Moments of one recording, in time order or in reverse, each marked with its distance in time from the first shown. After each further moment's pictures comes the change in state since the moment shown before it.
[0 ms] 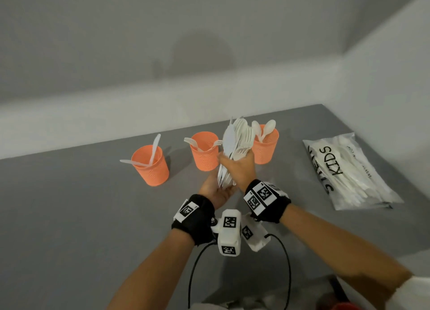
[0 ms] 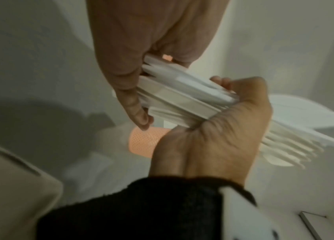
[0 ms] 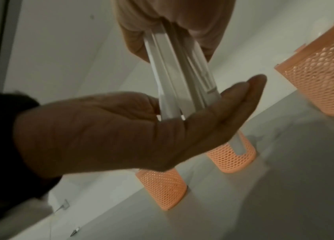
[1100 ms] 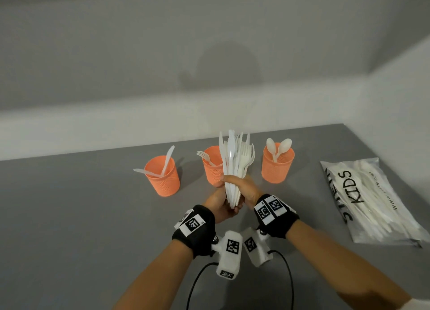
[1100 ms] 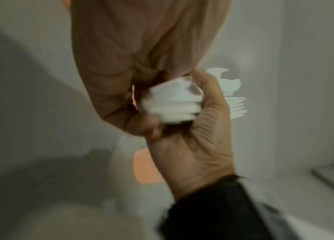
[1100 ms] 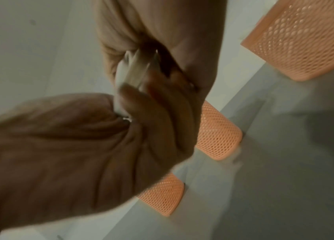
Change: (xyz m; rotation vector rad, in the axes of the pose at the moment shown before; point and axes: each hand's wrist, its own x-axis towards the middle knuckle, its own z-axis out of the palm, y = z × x) left_hand -0.005 0.016 0.004 0.278 0.112 0.010; right_hand 0.023 0.016 0.001 0.004 -0.404 0.419
